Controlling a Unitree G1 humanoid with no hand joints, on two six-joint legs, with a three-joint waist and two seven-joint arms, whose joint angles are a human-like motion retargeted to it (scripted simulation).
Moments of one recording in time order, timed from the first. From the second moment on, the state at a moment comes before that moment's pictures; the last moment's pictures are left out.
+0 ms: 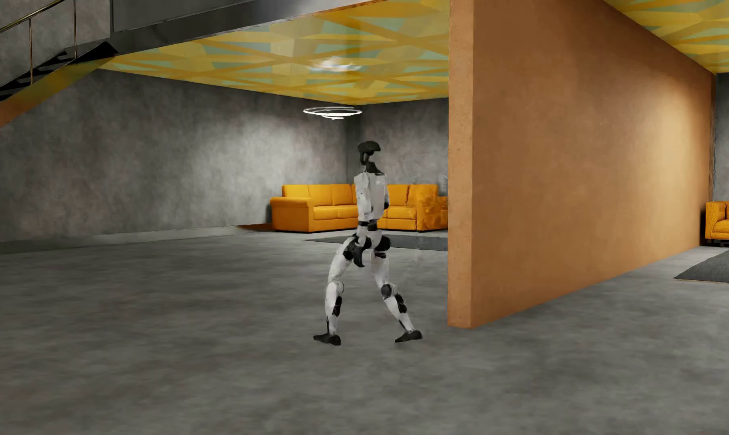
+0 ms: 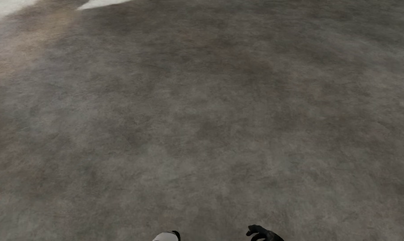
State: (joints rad) body -0.42 0.34 0.26 0.15 0.11 0.03 0.00 0.00 0.07 0.50 0.44 0.35 0.01 -0.06 -0.40 0.35 -0.44 0.00 0.00 -0.52 0.61 0.97 0.75 0.00 0.00 0.00 0.00 0.00 0.00
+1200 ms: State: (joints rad) body 0.02 -0.32 0.12 0.29 0.06 -0.07 0.00 0.00 0.11 0.64 0.88 0.34 0.23 -0.18 0.11 0.42 -0.35 0.00 0.00 -0.34 0.67 0.88 0.78 0.00 0.00 0.00 0.00 0.00 0.00
